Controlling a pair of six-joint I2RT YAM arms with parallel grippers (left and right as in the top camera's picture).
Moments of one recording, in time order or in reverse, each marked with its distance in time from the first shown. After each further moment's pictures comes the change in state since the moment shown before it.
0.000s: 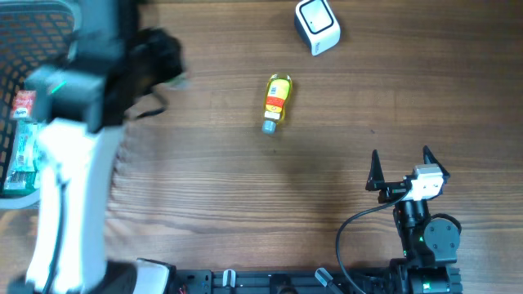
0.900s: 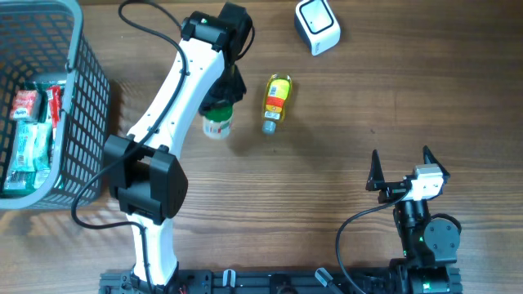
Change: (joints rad) left arm -0.130 0.520 -0.002 -0.197 -0.006 -0.180; right arm 0.000 0.000 0.000 0.000 0.000 0.000
